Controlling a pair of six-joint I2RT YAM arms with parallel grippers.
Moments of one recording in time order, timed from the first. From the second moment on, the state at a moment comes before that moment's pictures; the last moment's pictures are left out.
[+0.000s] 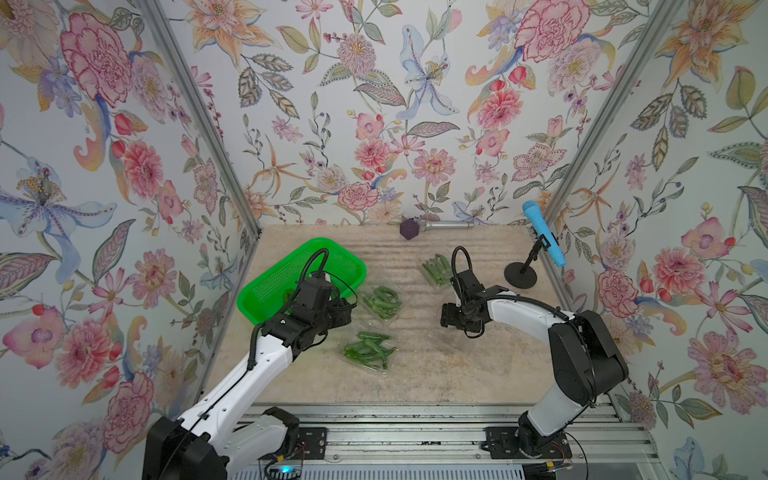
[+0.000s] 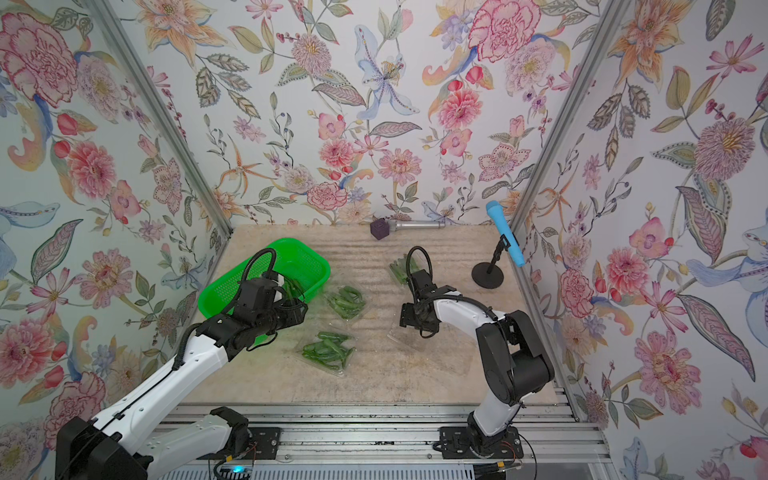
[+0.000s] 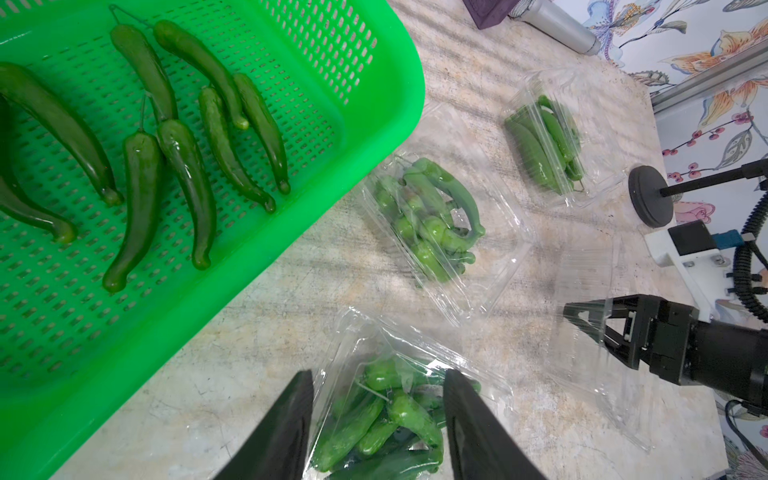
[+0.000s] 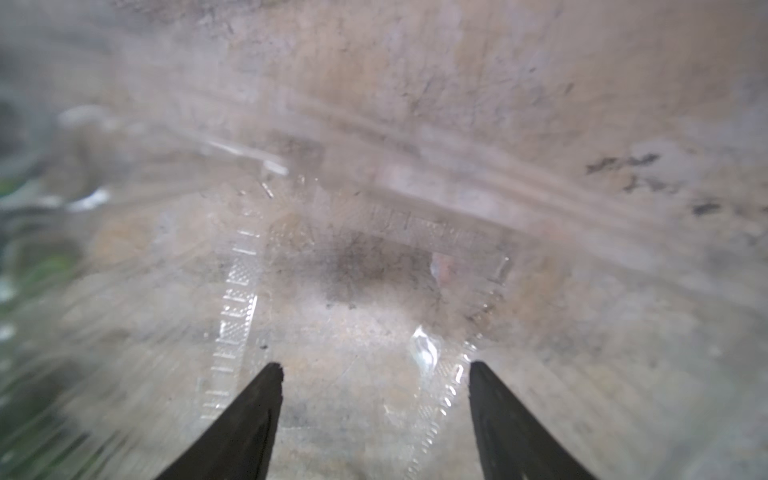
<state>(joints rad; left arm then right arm) -0.44 1.09 0.84 -0.54 0.00 -0.60 0.45 1.68 1.02 -0.61 -0.01 0.55</state>
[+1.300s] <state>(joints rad) -0.44 1.63 1.11 -0.43 0.03 -0.55 0.46 1.63 1.33 -0.67 -0.08 0.41</state>
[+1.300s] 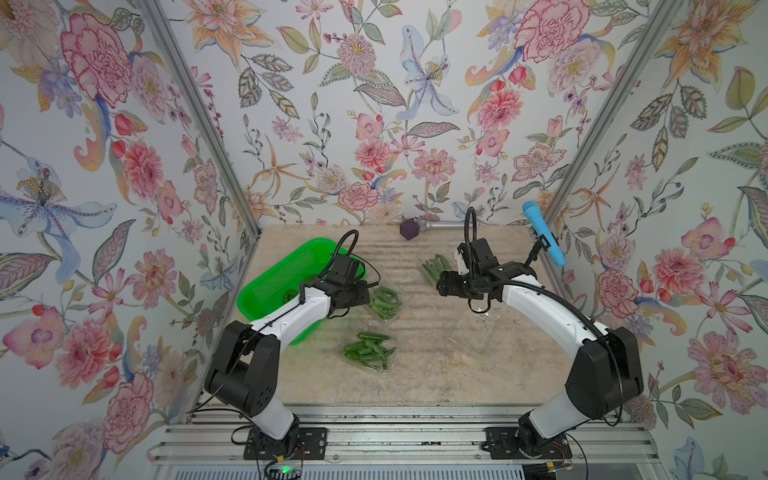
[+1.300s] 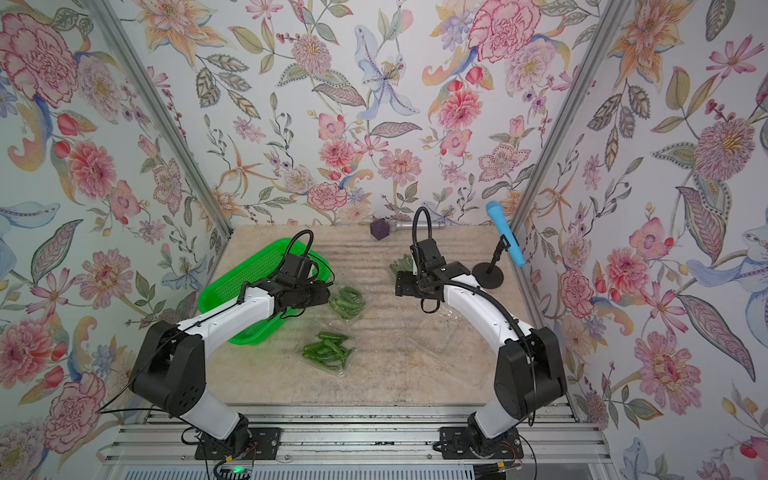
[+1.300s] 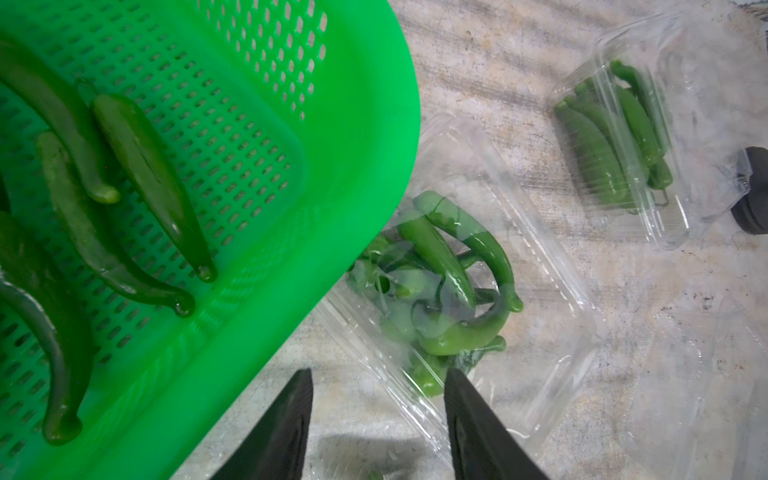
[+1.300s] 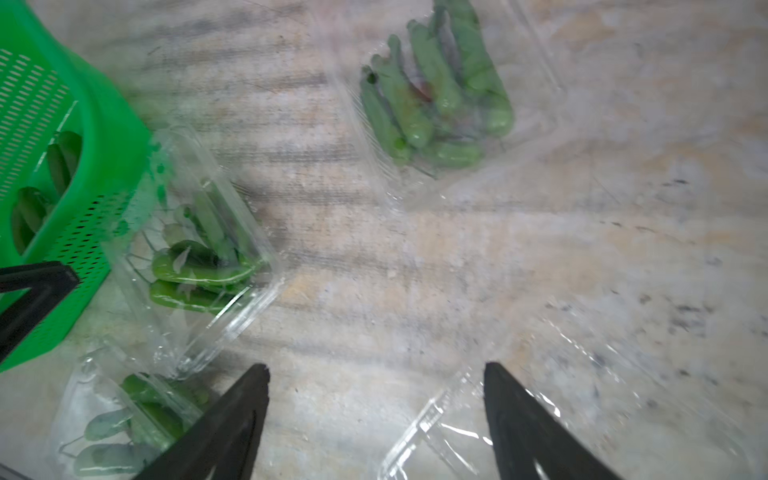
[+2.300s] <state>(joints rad) -0.47 1.82 1.24 -0.38 0.09 -0.56 0.51 2.03 1.63 -0.59 -0.39 0.23</state>
